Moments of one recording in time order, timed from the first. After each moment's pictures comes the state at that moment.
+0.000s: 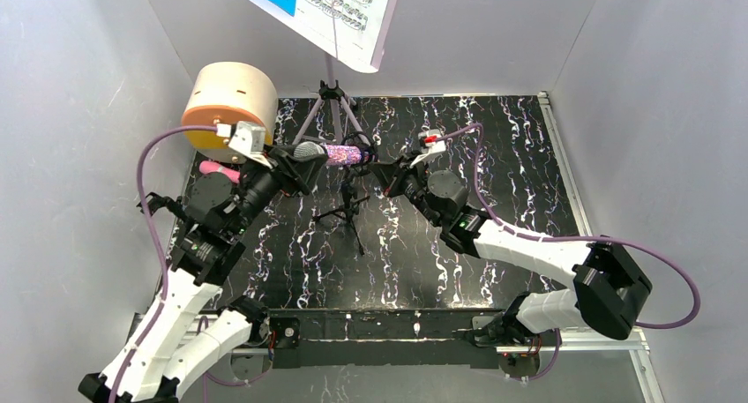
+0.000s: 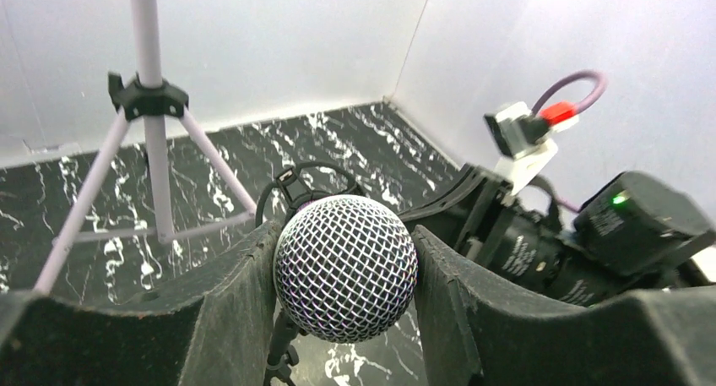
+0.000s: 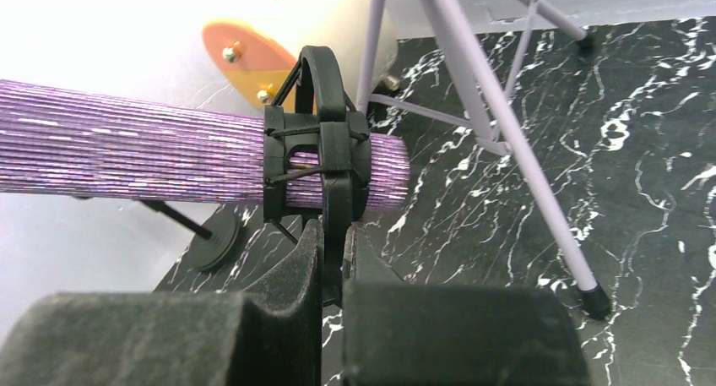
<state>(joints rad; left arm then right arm) -0.50 0.74 0.92 -0.10 0.14 -0.30 0.92 1.31 0.77 0.57 0.22 0.52</state>
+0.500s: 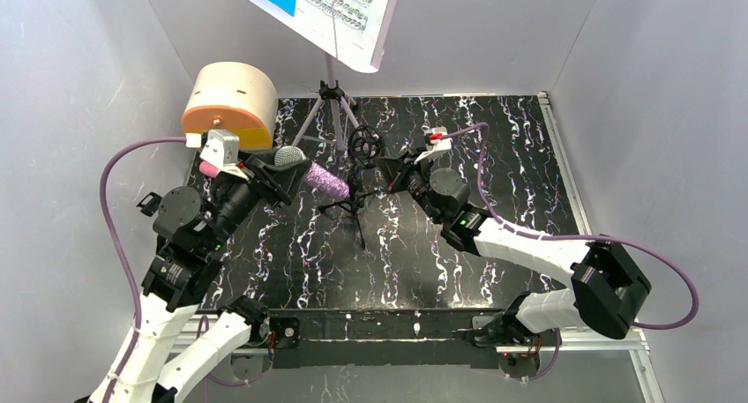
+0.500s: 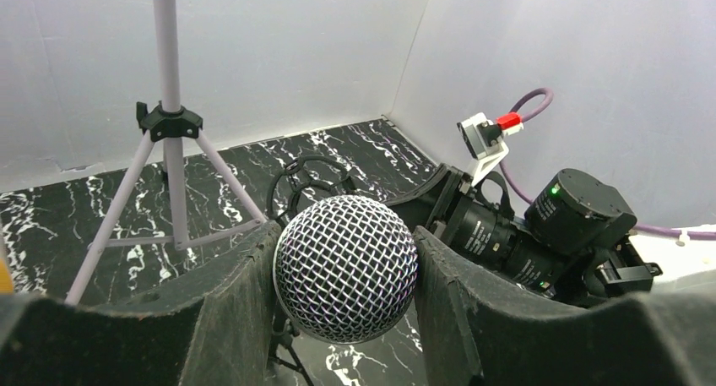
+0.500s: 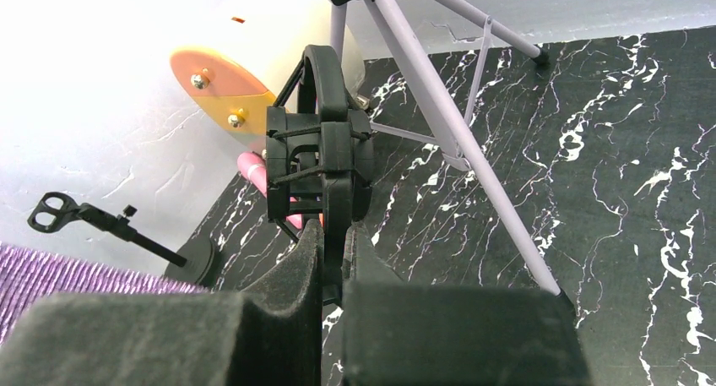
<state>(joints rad) -0.50 0.65 1.06 -0.25 0.12 -0.28 0.89 1.32 0.77 0.58 0.29 0.51</state>
